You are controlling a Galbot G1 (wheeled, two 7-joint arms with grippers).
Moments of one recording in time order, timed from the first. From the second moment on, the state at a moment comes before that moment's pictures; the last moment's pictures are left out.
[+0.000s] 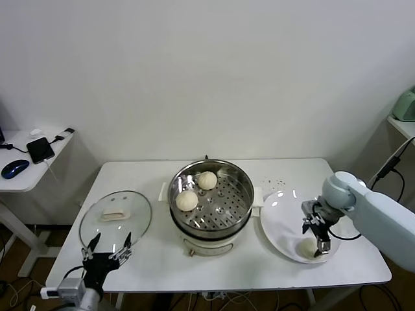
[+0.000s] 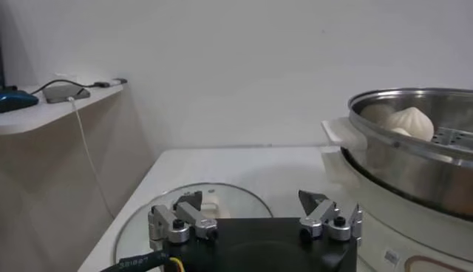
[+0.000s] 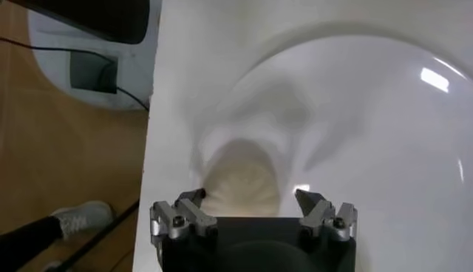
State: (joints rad) left arm 1.68 -1.61 -0.78 -2.20 -0.03 0.36 0.19; right arm -0.30 0.64 -0.48 1.37 -0.35 -0.24 -1.42
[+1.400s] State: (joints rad) left arm 1.63 -1.61 -0.77 -2.18 0.02 0.33 0.17; right arm 0.47 0.90 -0.88 1.27 0.08 -0.23 -1.49
